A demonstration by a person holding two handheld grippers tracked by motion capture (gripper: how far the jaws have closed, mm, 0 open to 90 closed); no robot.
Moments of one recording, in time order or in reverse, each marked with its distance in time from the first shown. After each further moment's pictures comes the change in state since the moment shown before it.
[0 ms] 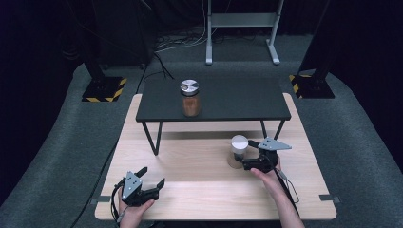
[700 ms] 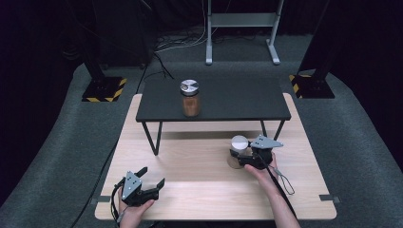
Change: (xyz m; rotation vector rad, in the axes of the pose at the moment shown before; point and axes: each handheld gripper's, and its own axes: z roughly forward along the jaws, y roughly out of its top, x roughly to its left) left arm 0.001 0.000 0.000 0.001 -0.003 -0.004; right arm 0.012 0.013 0.012 0.038 -0.027 -0.060
